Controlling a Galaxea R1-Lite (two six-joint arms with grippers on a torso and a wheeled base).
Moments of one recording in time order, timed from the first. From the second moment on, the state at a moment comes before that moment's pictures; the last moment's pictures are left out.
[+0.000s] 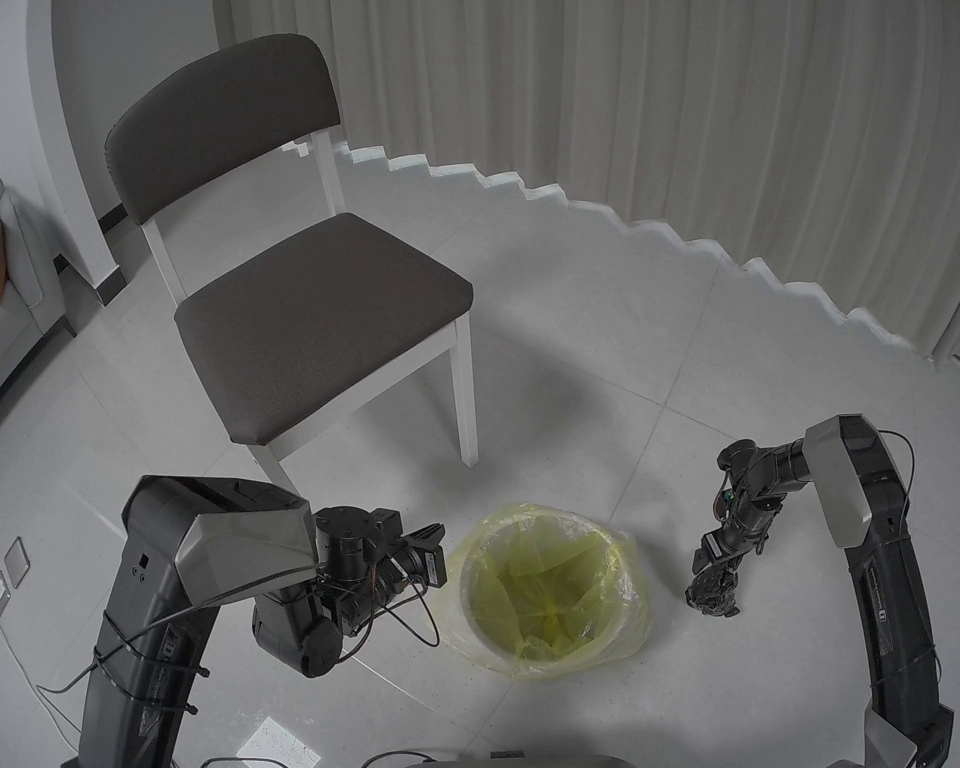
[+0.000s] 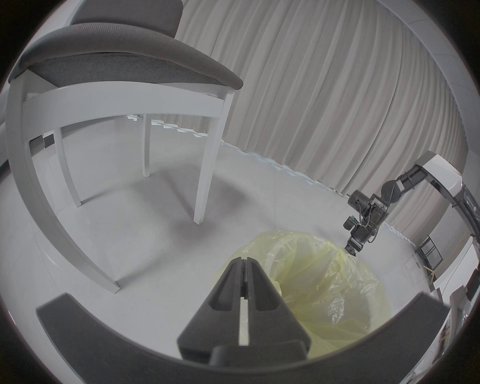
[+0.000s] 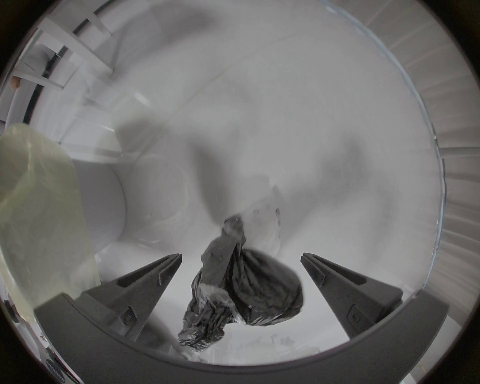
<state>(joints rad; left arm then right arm) -0.45 2.58 -0.86 -1.44 -0.09 -0.20 -0.03 2.87 -2.00 0.47 -0.08 -0.20</state>
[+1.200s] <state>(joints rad) -0.44 2.59 -0.86 -1.46 -0.09 -0.17 0.05 2.63 -1.93 0.46 -0.10 -0.20</state>
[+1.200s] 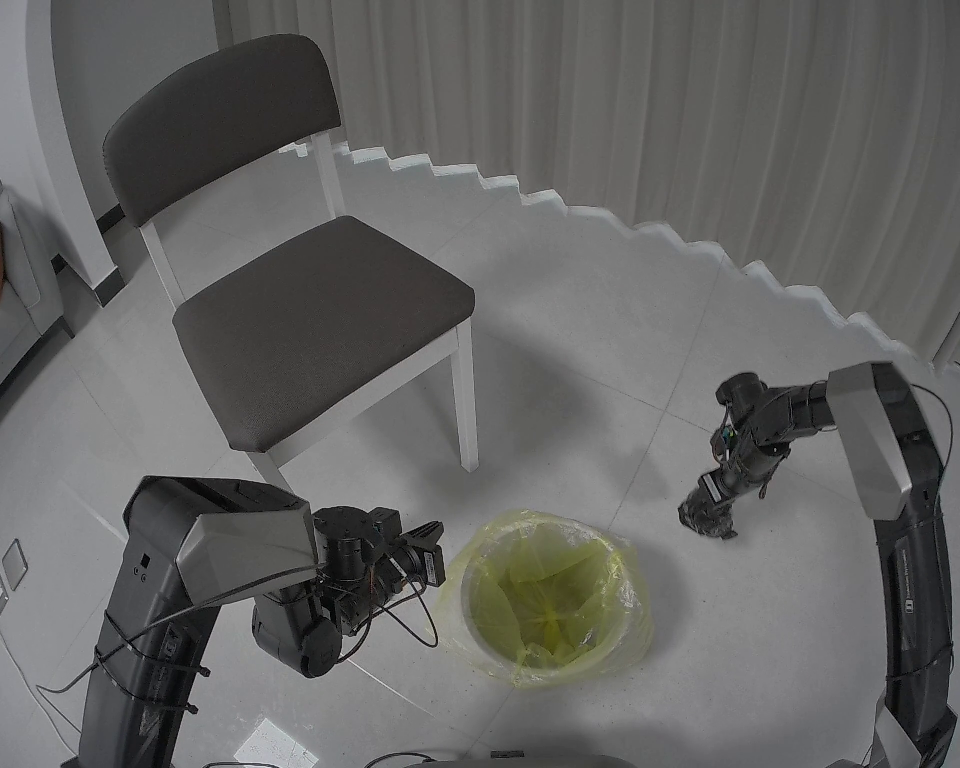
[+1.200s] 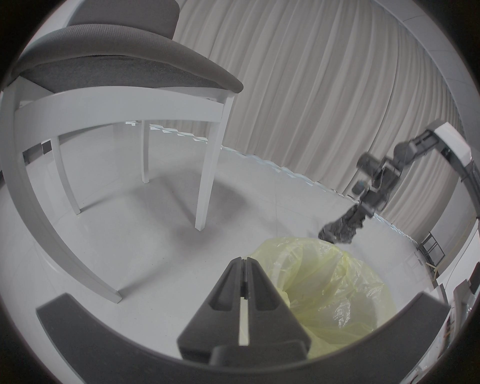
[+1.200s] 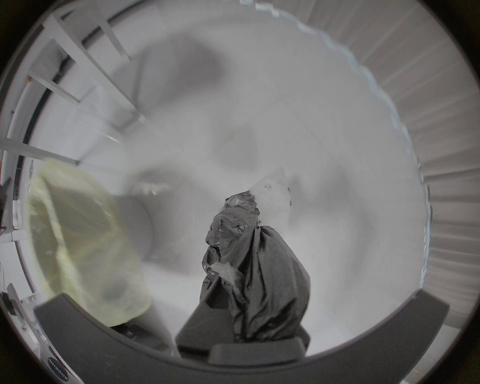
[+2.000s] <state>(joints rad) -0.47 2.49 -0.82 -1.46 -0.06 -0.17 0.56 1.99 -1.06 -0.15 0.06 -0.22</state>
